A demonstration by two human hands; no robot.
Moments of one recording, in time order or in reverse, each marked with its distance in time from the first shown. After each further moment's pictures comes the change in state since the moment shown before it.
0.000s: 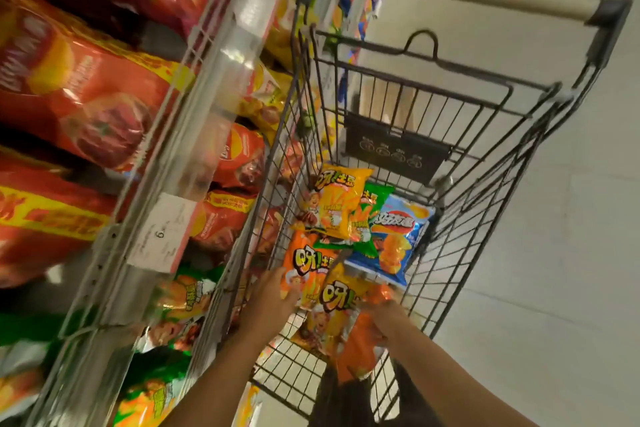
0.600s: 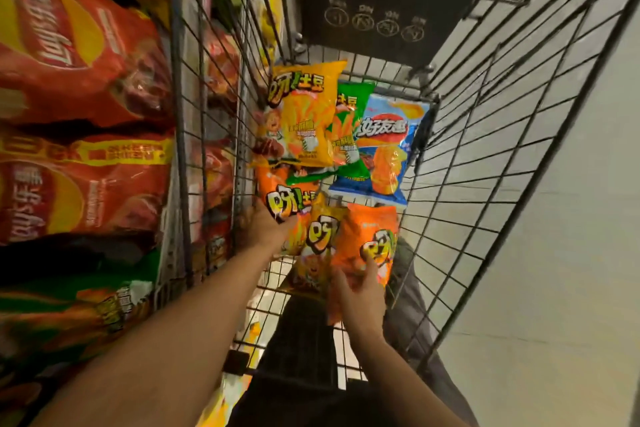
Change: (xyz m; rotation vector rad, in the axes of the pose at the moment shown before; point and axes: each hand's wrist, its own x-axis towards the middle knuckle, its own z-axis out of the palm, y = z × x) left_hand 0.162 -0.059 0.101 0.051 -0.131 -0.151; right_hand 0.054 0.089 0.114 0.129 0.455 -0.126
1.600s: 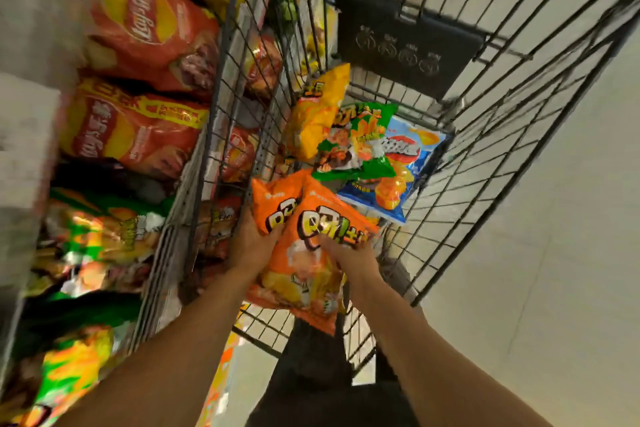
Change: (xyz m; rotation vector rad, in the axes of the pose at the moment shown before) left_hand -0.107 -0.009 -0.006 -0.347 0.258 0.031; right_hand 0.035 -0.067 -0.058 0.271 -0.479 0.166
